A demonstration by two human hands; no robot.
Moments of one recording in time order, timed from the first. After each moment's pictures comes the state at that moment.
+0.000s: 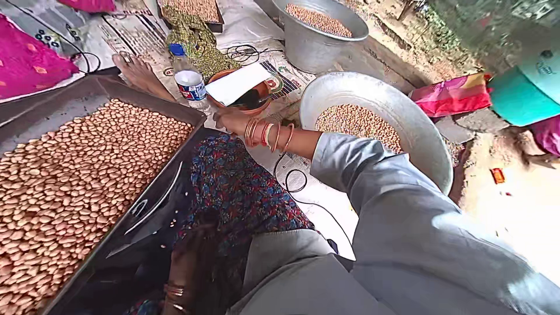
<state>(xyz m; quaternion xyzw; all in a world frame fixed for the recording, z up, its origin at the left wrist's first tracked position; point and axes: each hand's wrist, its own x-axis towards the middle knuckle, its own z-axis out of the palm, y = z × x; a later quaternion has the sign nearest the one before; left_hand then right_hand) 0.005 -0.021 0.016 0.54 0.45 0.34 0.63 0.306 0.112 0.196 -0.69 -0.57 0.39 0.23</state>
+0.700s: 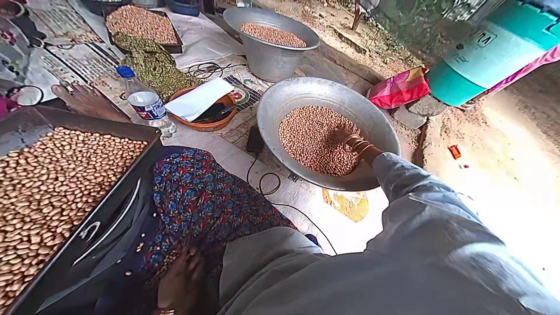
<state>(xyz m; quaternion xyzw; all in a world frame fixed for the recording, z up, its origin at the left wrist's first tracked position) 0.028 -0.061 0.024 0.31 0.37 0.32 0.82 0.624 -0.210 0.122 -0.98 -0.15 0.12 0.08</state>
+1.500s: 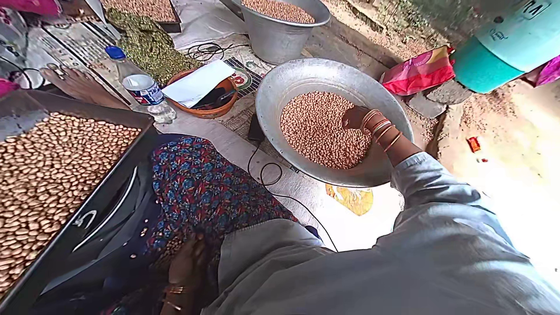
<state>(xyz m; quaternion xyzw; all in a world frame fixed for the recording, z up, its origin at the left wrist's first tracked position) 0.039 -0.065 0.013 0.36 0.47 0.30 0.74 0.607 -0.199 0.205 -0.83 -0.49 0.19 -0.19</state>
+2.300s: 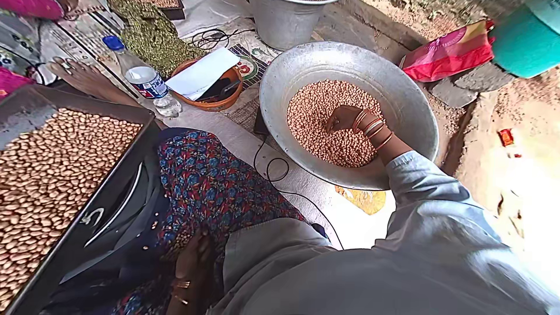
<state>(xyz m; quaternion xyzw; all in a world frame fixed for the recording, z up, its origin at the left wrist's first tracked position) 0.037 -0.061 0.005 0.33 0.46 0.32 0.76 0.591 -0.160 0.162 -0.76 -0.60 0.24 -0.04</state>
